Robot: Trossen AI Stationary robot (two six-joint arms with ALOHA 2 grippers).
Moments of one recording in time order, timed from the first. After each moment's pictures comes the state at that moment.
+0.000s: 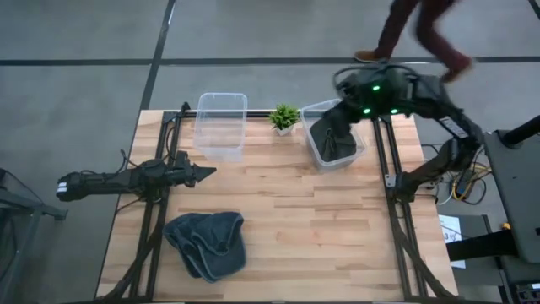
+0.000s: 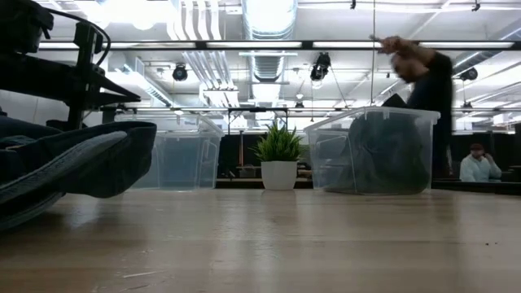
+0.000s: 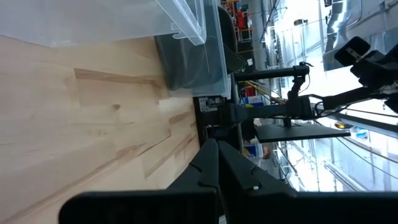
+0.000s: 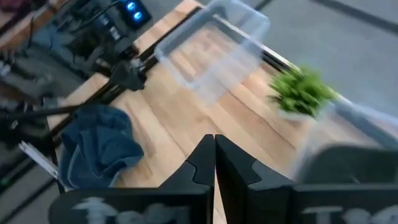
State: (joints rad) left arm 0.06 0.18 0.04 -0.03 -0.20 -1.42; right arm -0.25 1.47 2.06 -1.26 0.03 0.51
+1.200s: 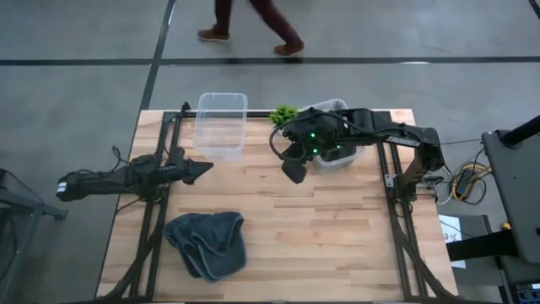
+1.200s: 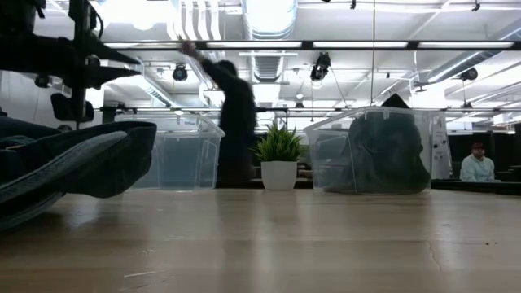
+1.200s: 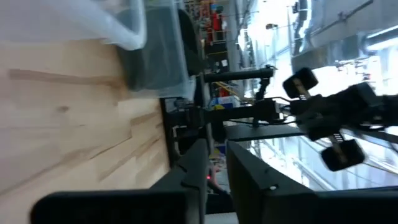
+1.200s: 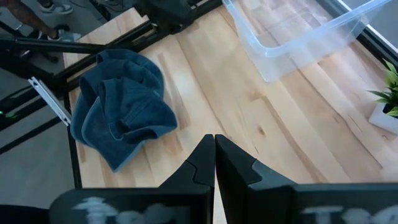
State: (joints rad) left arm 0.06 0.18 0.14 -0.01 -0.19 -1.43; right arm -0.01 1.73 2.05 -1.11 0.03 0.50
